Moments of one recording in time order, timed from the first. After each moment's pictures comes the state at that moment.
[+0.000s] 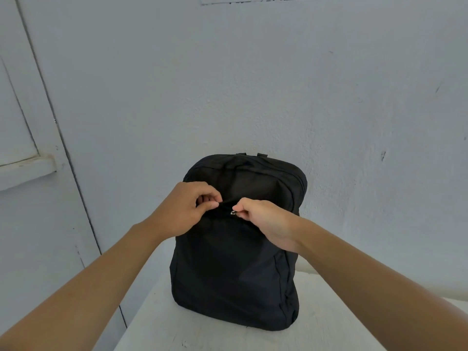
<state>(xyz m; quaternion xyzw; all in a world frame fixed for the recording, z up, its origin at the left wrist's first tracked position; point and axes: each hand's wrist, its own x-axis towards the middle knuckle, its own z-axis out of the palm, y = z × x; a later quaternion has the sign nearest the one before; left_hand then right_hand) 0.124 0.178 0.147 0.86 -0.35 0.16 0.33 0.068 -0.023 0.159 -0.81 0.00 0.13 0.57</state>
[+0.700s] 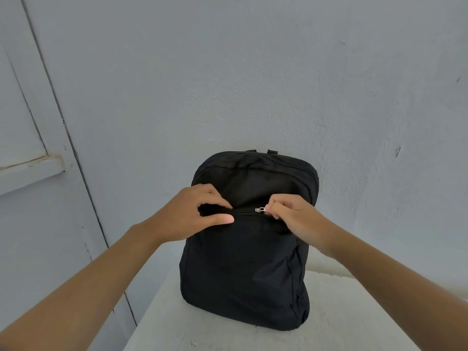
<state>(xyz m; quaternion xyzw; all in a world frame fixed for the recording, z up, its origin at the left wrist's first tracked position) 0.124 0.192 0.141 0.86 -0.38 0.11 0.31 0.059 -0.060 0.150 -0.88 -0.09 -0.04 0.46</state>
